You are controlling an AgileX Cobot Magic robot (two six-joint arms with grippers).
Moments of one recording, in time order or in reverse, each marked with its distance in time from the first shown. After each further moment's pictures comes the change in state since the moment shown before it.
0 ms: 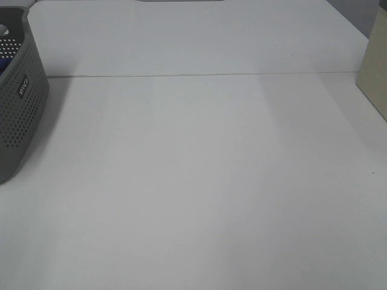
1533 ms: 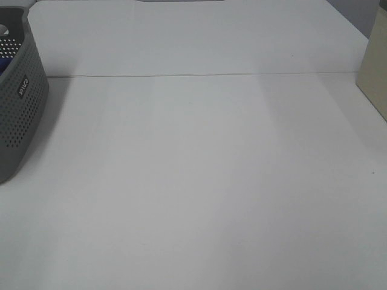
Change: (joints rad) left arm 0.000 0.000 0.000 0.000 0.000 0.000; right arm 0.000 0.000 0.000 0.000 0.000 0.000
